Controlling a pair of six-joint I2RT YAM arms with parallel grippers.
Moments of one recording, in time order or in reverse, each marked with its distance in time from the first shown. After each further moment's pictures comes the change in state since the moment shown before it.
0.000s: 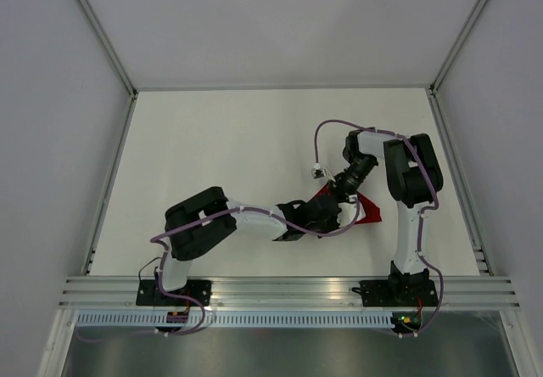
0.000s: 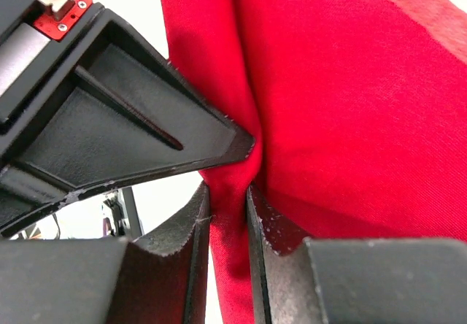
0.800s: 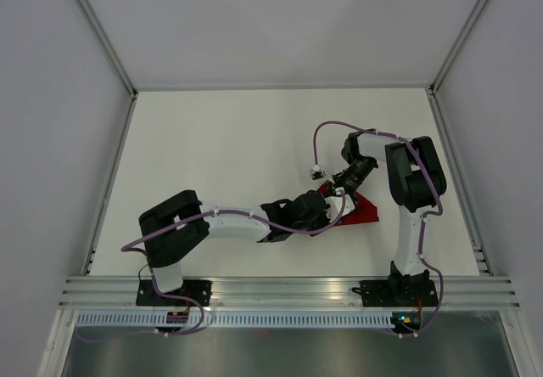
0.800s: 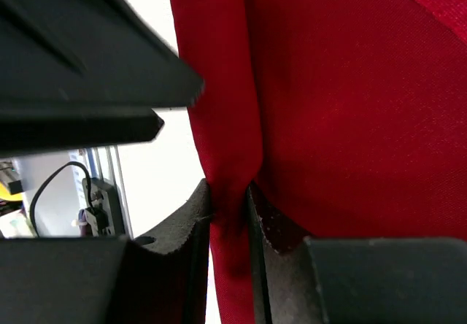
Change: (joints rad) left arm 0.015 -0.201 -0.133 0.001 -0.077 -0.080; right arm 0.017 -0.064 -0.055 0.070 -0.010 -0.014
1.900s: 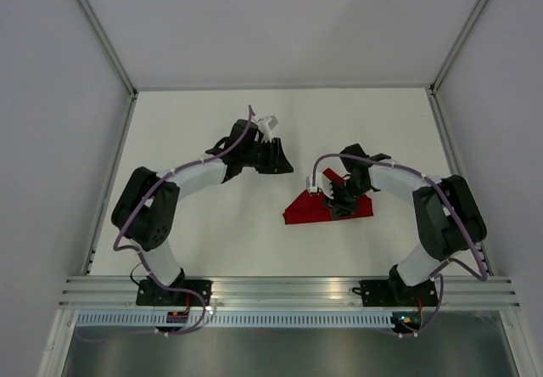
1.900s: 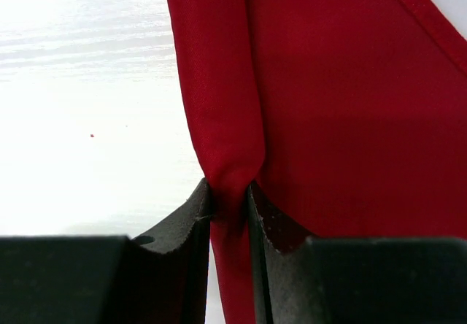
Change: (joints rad) left arm 0.620 0.026 0.192 -0.237 0.650 -0.629; right arm 0.140 -0.503 -0.444 0.624 0.190 0.166
